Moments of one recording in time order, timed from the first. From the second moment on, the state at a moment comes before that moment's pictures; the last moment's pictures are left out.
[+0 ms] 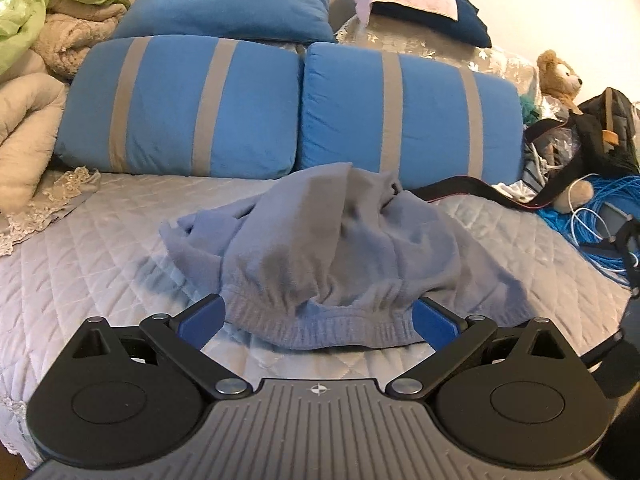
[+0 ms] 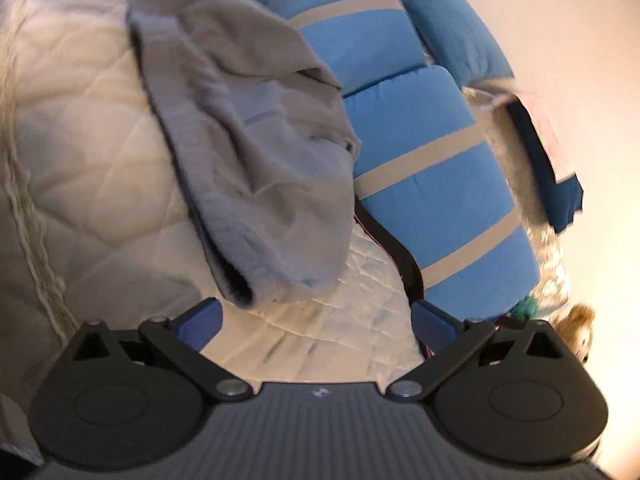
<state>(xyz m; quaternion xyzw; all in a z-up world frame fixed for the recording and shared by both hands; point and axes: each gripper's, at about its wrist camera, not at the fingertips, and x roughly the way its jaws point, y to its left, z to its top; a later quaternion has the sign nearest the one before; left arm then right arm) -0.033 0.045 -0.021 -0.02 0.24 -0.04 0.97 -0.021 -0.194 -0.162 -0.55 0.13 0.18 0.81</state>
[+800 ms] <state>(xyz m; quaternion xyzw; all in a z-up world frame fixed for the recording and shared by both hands) -0.038 0.029 -0.017 0.01 0.24 -0.05 0.97 -0.006 -0.167 -0.193 -0.72 0.08 0.18 0.66</state>
